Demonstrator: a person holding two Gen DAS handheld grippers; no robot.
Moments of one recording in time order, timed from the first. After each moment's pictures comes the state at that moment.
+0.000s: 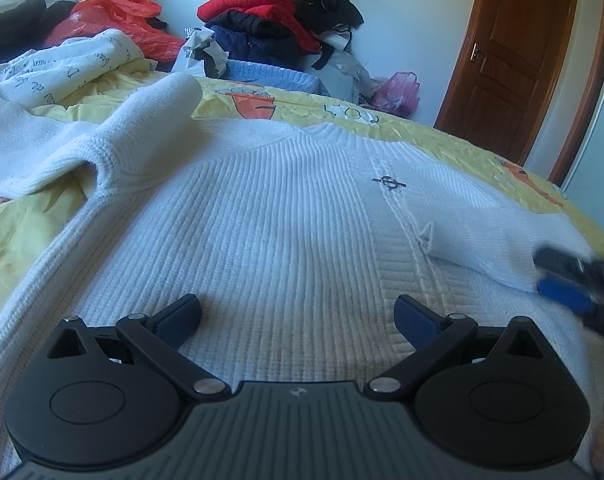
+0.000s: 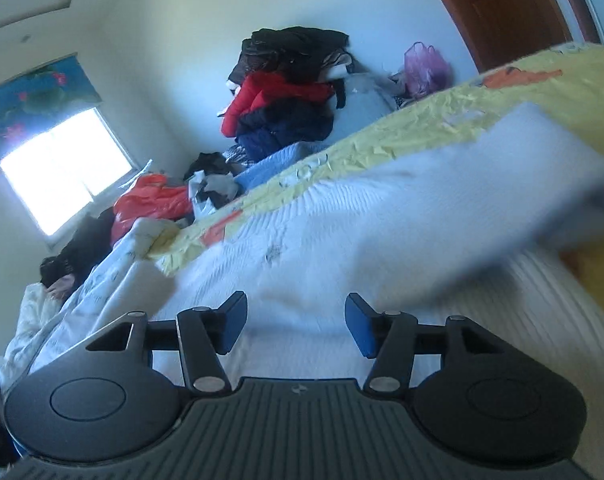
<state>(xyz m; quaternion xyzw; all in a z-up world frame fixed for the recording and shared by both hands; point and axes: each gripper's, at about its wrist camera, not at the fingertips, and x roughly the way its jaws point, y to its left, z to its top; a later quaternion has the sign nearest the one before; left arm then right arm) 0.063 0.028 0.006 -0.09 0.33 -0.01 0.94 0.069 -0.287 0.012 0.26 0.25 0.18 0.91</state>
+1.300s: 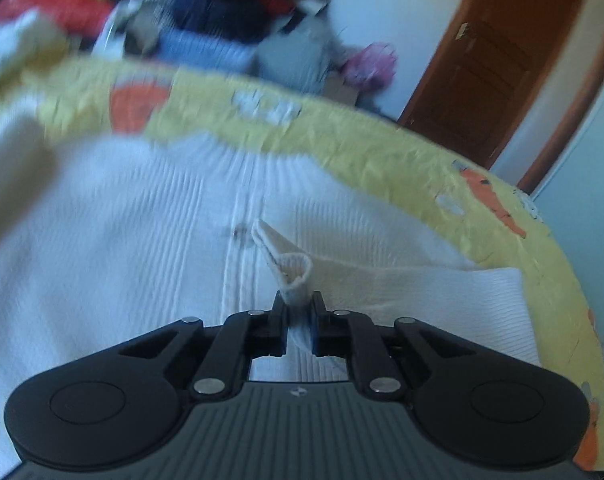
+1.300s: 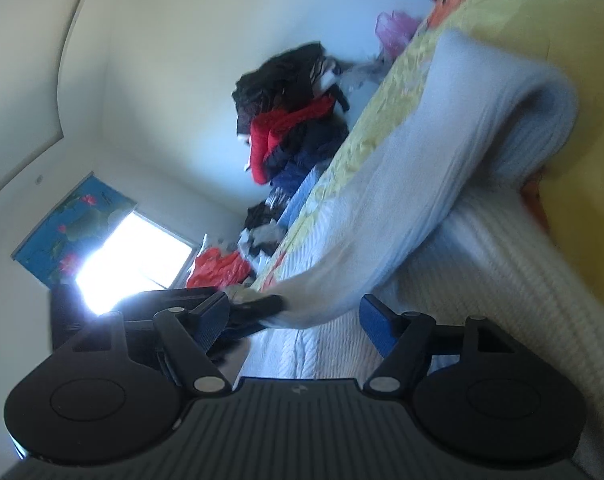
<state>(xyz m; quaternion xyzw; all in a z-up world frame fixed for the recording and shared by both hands) 0.174 -0.066 0.063 -0.13 0.38 -0.05 0.91 0.074 -0.345 -0.017 0.47 0.21 0.22 0.83</state>
